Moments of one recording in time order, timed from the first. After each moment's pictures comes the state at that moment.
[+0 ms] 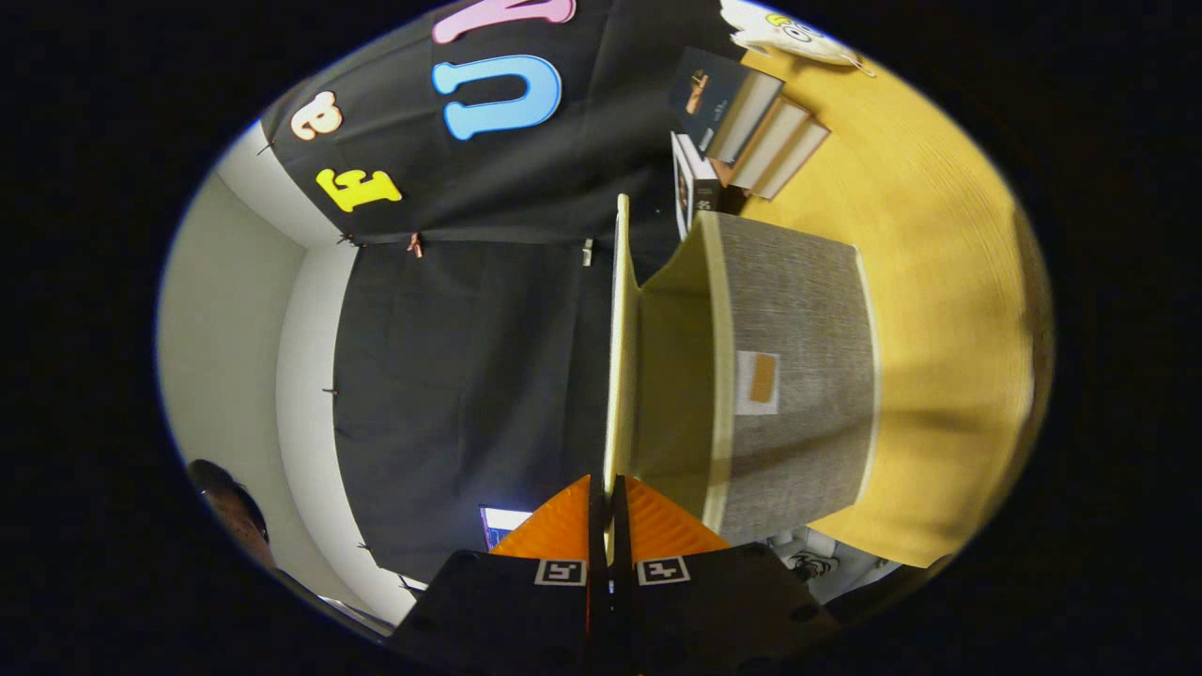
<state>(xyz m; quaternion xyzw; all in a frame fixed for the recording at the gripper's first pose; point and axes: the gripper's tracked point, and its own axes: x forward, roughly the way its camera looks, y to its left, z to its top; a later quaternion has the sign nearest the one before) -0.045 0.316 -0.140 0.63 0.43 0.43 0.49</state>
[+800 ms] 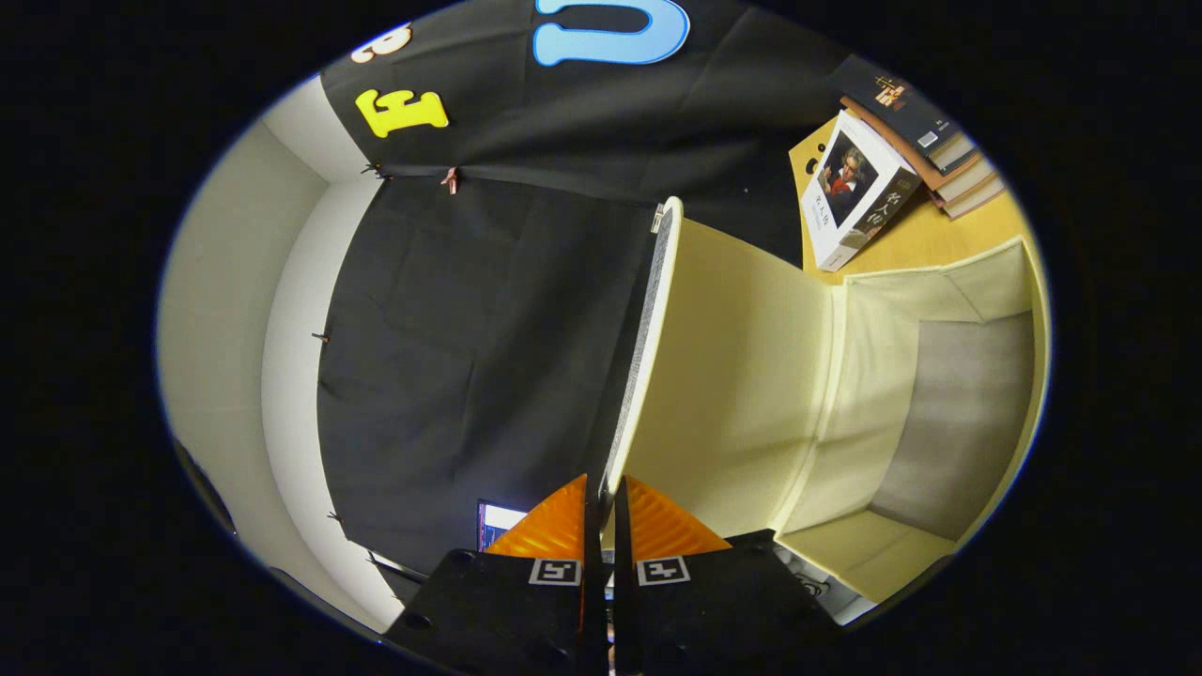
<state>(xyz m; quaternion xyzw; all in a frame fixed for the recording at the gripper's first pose) -0.012 0.477 -0.016 0.57 0.42 0.48 0.51</state>
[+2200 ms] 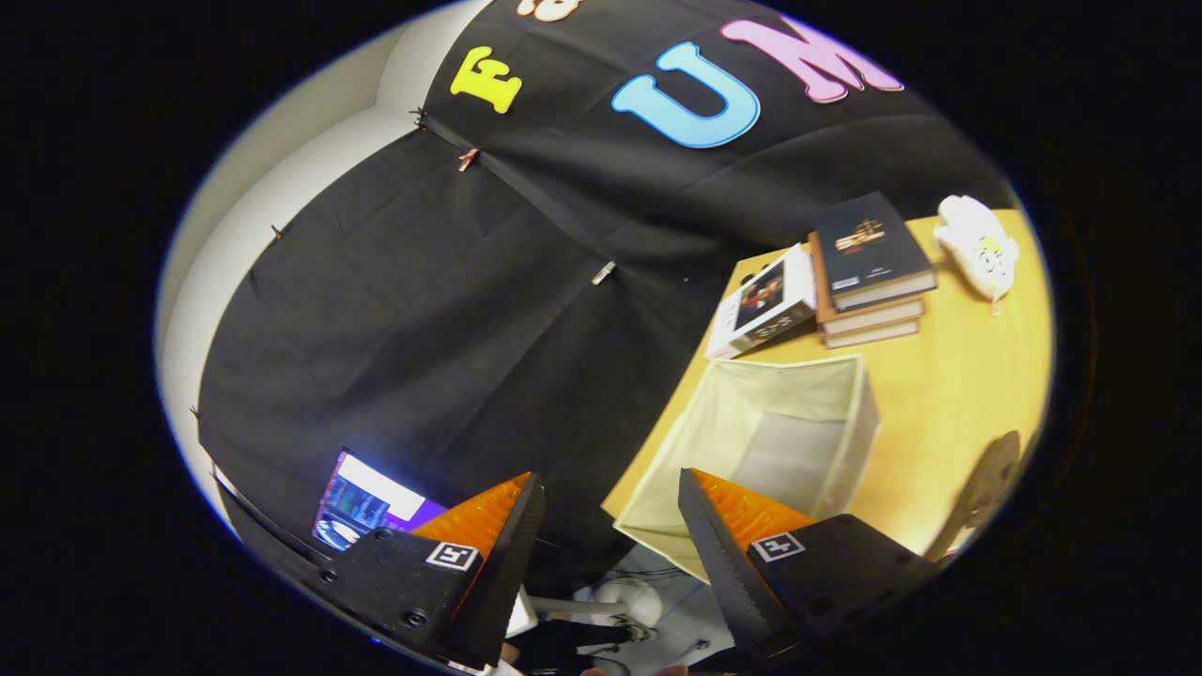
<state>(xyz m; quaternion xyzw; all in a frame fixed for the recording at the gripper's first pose) -0.046 0.351 -0.081 0.38 0.34 0.40 0.76</state>
